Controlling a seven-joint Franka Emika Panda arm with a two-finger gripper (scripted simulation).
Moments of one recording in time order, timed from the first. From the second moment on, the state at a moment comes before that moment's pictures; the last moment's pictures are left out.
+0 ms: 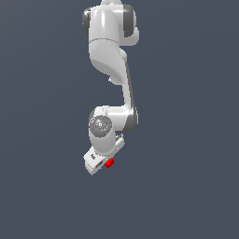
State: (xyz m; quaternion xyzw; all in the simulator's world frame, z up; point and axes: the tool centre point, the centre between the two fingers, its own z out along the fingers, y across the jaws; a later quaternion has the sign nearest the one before) arm 0.090 -0.057 0.025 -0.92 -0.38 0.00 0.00
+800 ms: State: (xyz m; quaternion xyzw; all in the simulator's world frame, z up) arm 0.094 -0.057 0.020 -0.92 -0.40 0.00 0.00
